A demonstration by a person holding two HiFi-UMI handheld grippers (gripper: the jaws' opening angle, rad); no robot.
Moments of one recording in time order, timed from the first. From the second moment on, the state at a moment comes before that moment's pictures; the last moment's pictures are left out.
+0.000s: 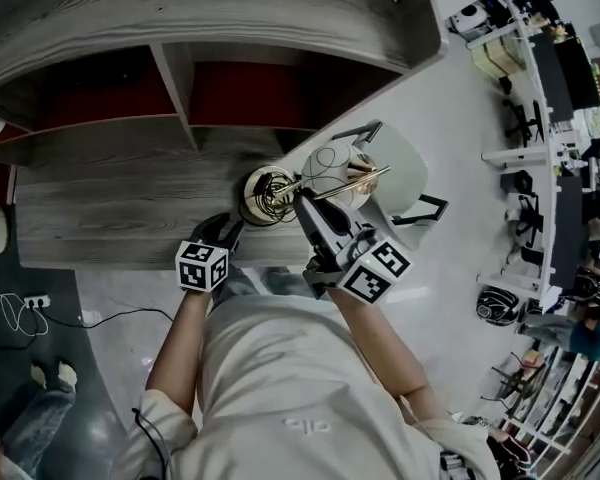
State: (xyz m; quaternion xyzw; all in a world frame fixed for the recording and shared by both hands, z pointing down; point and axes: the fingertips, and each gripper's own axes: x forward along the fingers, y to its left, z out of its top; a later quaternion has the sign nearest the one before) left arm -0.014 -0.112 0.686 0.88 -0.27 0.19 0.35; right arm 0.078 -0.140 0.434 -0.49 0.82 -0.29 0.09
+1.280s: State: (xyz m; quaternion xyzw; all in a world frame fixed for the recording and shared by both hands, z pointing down) left arm 0.050 -0.123 0.778 0.79 -0.25 0.14 0.54; right arm 0.102 -0.118 0.431 -0.47 0.82 -0.30 0.11
